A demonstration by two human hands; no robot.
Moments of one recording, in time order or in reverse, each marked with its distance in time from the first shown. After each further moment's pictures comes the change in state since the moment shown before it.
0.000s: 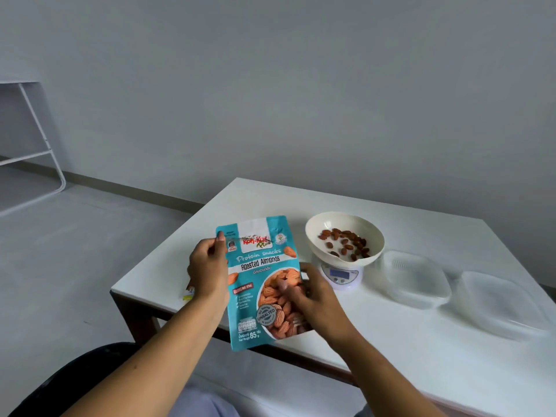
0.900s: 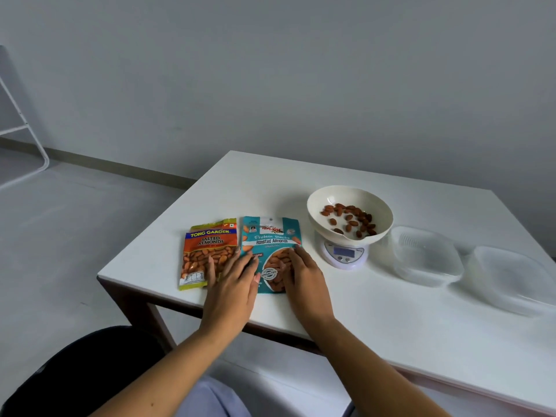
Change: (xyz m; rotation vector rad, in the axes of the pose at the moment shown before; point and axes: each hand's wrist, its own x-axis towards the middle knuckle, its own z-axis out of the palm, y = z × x) left_hand -0.013 -0.093 -0.013 1.239 -0.433 0.743; right_hand 0.053 0.073 0.016 -0.757 0.320 -0.221
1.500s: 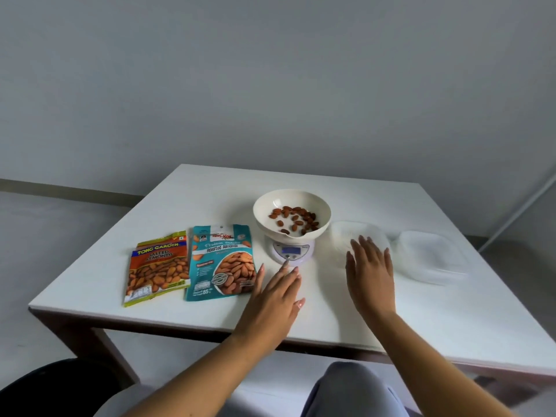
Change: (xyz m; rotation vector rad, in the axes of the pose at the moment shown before) left_hand -0.002 0.135 0.003 -0.011 -0.010 0.479; right_hand -0.032 0.112 -0.147 -0.570 0.371 0.139
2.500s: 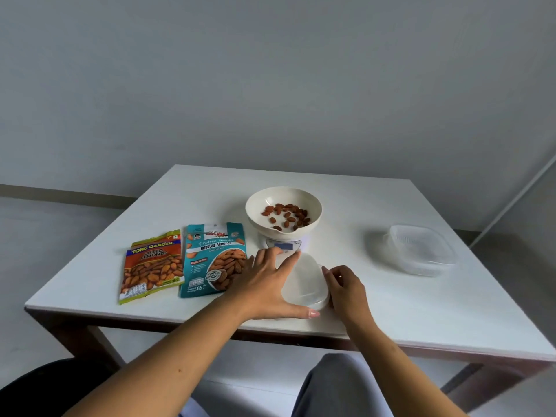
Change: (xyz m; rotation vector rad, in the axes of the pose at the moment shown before) left_hand 0.023 0.001 -0.060 -0.222 -0.370 -0.076; right_hand -0.034 -0.032 -0.025 0.730 -0.358 0.521
